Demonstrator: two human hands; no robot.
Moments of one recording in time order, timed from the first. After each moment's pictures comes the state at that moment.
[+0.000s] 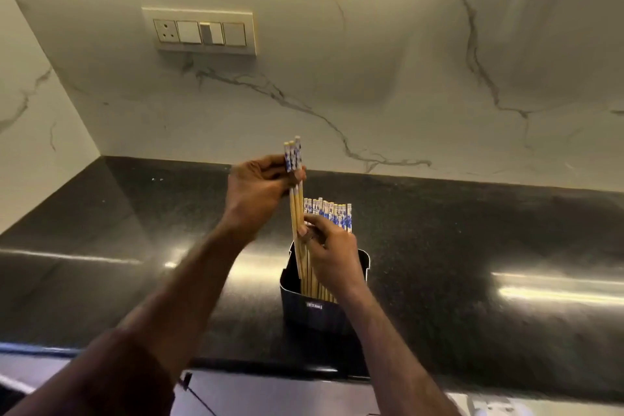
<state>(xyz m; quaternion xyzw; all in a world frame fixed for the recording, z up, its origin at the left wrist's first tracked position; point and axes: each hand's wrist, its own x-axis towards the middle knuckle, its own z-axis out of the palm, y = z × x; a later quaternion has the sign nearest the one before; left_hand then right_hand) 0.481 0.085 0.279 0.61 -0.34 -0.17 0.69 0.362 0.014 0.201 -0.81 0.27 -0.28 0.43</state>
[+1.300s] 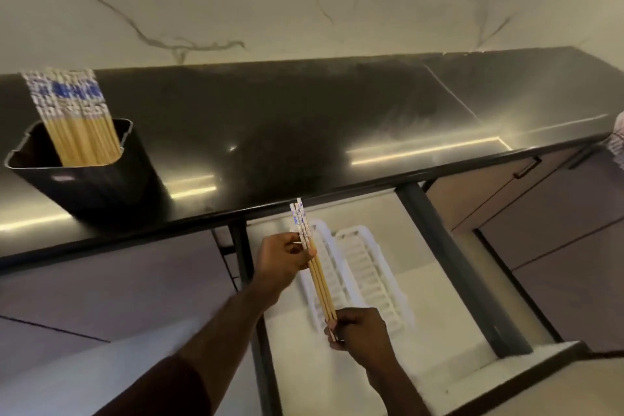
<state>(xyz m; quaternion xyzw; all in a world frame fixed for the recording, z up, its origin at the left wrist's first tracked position) 0.057 0.037 0.048 0.65 -0.29 -0.49 0.50 -0.129 0.063 0.027 -0.47 0.63 -0.16 0.60</state>
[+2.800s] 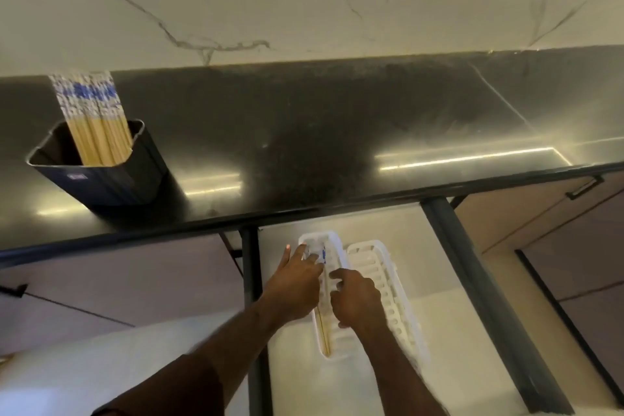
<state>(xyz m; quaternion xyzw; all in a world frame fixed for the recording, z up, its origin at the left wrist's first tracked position) 0.040 0.017 0.014 0.71 -0.68 -0.18 0.04 -0.089 -0.018 0.051 -0.69 0.60 0.02 0.41</state>
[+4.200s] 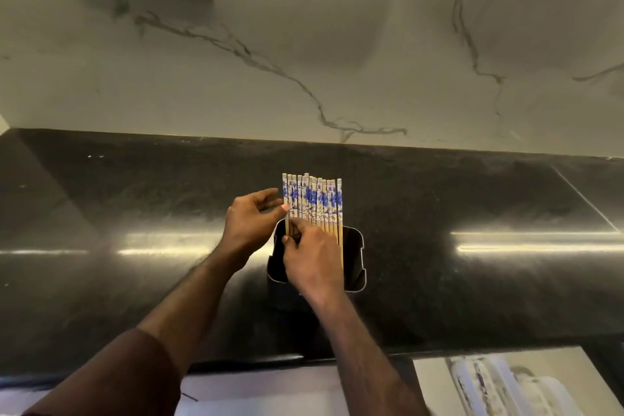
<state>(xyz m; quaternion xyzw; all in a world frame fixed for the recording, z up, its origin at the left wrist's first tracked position) 0.513 0.058 0.151 0.73 -0.30 -0.26 0.56 0.387 0.034 0.162 -0.82 0.42 -0.20 0.32</state>
